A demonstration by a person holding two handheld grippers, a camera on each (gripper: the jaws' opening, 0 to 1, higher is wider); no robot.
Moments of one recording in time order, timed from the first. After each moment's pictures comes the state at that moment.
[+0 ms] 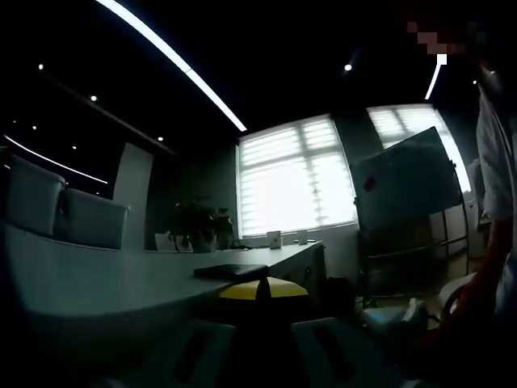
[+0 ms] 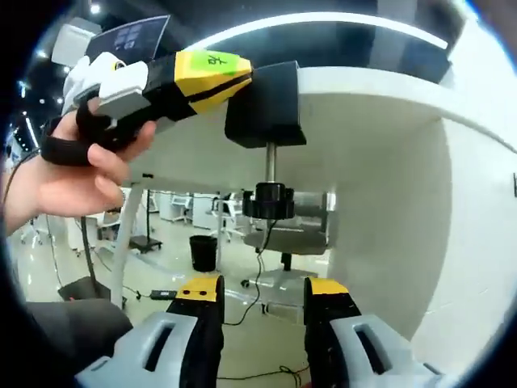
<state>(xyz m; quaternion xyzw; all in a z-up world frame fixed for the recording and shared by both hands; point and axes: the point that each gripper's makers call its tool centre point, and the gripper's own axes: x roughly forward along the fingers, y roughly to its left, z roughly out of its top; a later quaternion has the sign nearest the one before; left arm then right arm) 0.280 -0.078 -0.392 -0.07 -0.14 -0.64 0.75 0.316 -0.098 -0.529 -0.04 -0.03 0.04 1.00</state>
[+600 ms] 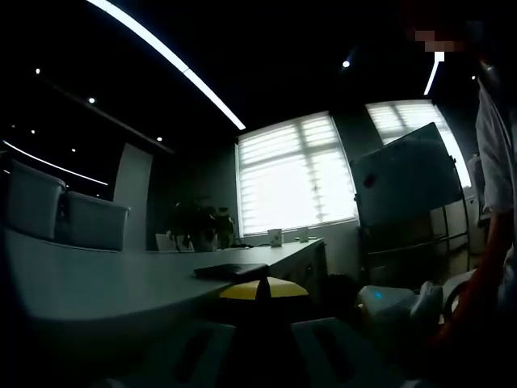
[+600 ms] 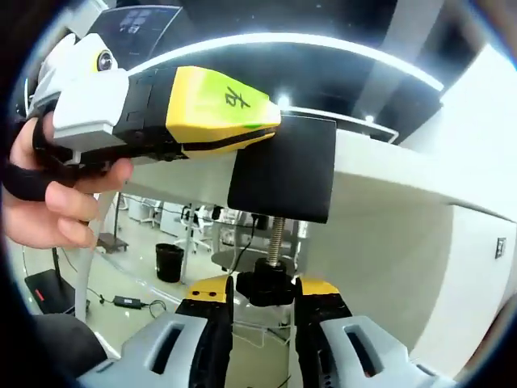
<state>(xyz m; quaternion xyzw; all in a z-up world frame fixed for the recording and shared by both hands) 0.280 -0.078 -0.392 -0.06 -0.14 -0.64 0.75 0.339 -0.102 -0.484 -0.09 -0.07 -0.03 0.99</state>
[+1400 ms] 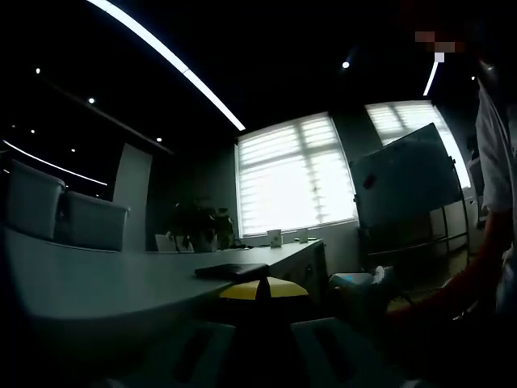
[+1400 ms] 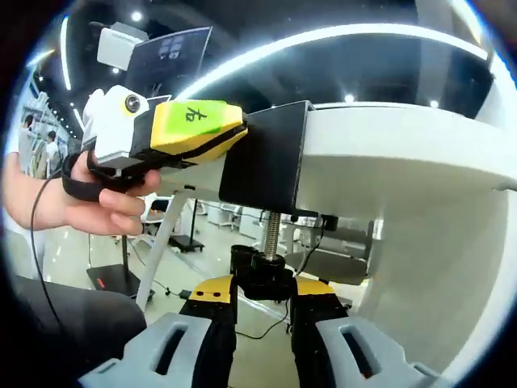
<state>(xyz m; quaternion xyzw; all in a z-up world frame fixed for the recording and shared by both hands) 0.280 -0.078 -0.392 -0.06 -0.14 -0.64 0.75 0.335 -0.084 -0.489 -0.09 -0.05 0.20 0.97</state>
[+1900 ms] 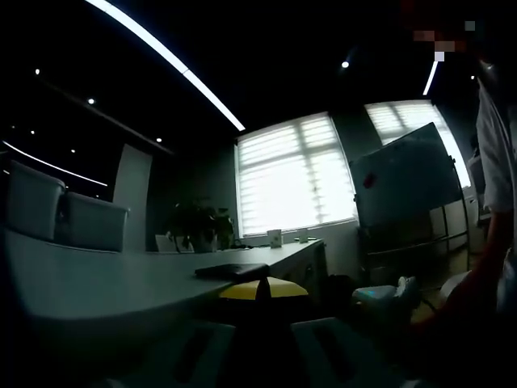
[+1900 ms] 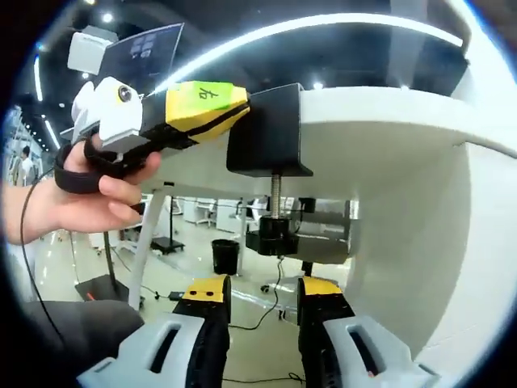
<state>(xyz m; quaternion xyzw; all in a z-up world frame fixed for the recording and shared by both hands) 0.280 -0.078 -0.392 -0.06 -0.14 -0.64 0.75 0.316 -0.095 -0.515 -0.05 -0.03 0.09 0.99</state>
